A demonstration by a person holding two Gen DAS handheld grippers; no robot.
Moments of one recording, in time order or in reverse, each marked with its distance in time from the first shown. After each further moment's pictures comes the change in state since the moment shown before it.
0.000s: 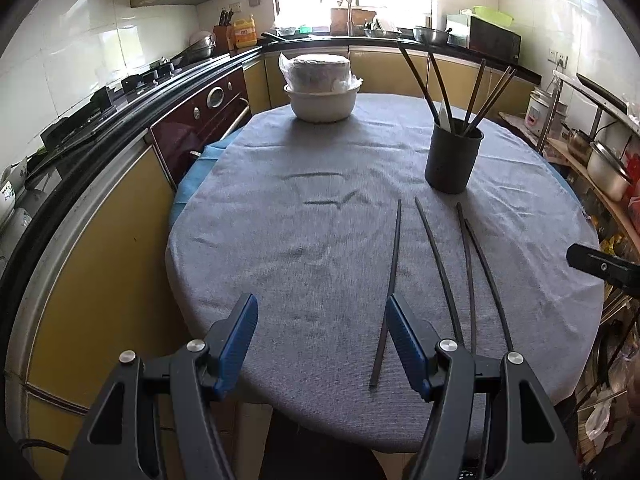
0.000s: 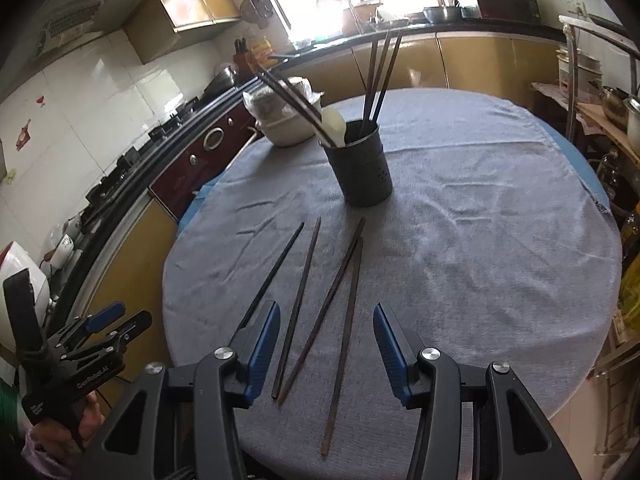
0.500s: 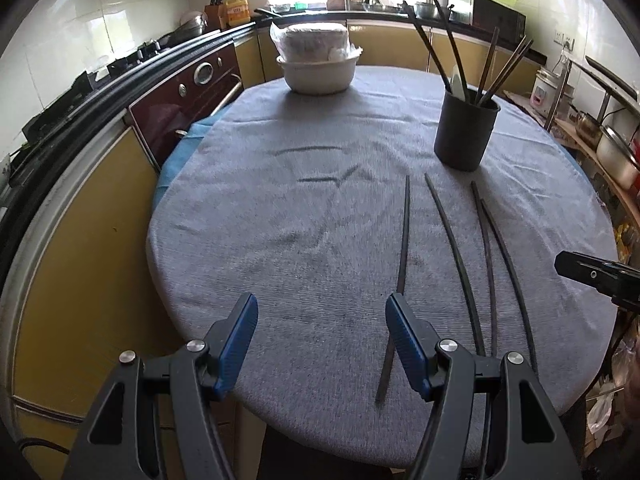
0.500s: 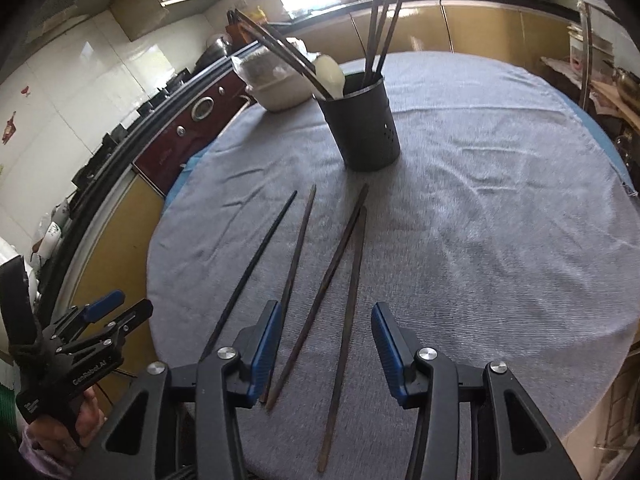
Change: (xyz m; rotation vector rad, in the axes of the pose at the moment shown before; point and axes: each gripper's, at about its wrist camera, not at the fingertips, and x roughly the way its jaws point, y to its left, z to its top) left arm 0.046 -0.004 0.004 0.016 0.091 -0.001; right arm 0.054 -0.008 0.003 0.013 0.116 -0.001
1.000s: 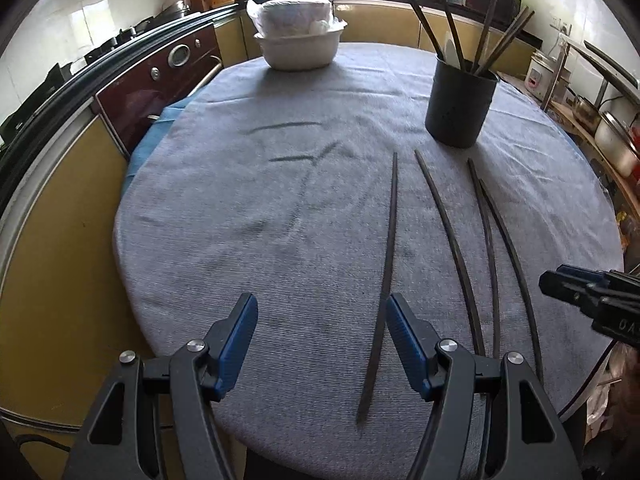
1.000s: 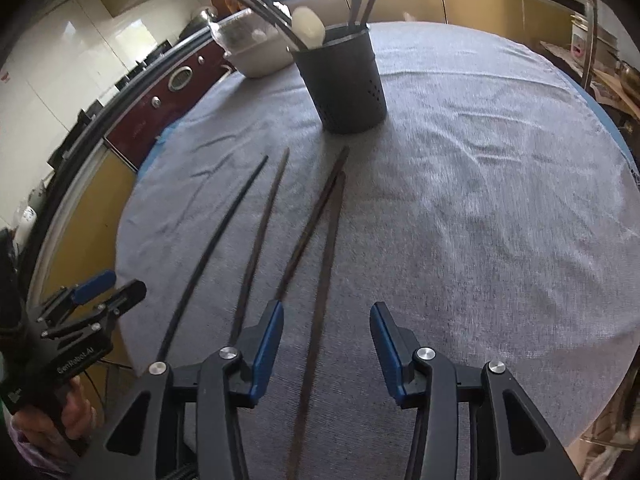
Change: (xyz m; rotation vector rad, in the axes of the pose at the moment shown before) left arm 0.033 -0.018 0.002 0.023 0.067 -0.036; right arm 0.037 -0.013 -0.010 -0.019 0.102 -0.068
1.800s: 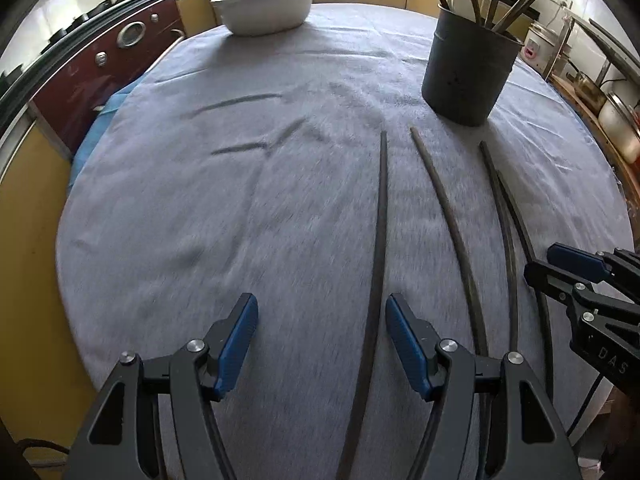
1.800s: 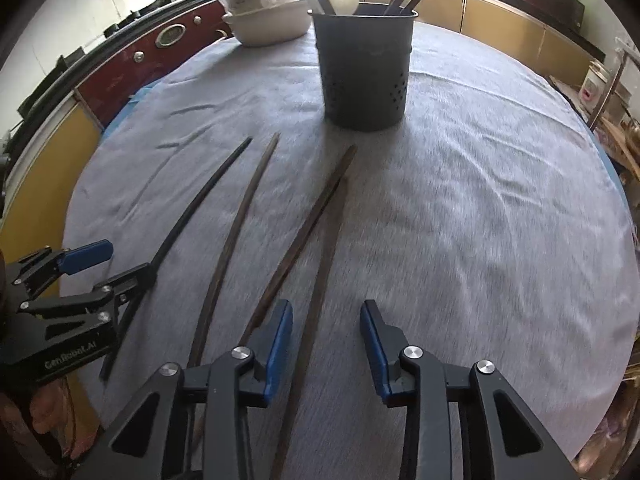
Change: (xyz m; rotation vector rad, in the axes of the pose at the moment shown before) left arm 0.068 -0.020 0.041 0.041 0.129 -0.056; right arm 0.047 0.021 0.037 -0.137 0.046 -0.168
